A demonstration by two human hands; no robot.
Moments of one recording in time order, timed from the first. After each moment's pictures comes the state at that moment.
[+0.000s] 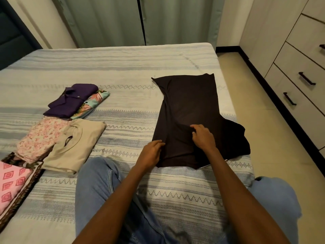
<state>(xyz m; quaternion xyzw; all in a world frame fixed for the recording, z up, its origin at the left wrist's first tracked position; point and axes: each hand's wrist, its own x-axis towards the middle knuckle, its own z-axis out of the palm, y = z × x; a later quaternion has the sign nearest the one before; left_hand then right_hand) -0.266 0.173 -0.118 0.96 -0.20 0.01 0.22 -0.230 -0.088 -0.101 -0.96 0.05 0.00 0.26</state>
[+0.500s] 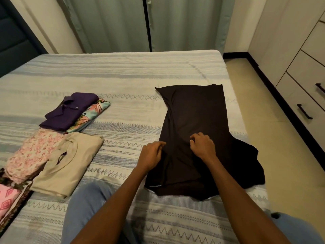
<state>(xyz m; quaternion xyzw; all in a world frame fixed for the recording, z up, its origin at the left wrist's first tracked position) -0.169 0.165 -0.118 0.95 -0.14 0.06 0.27 -0.148 -0.082 -0.113 -0.98 0.02 -0.02 0.20</state>
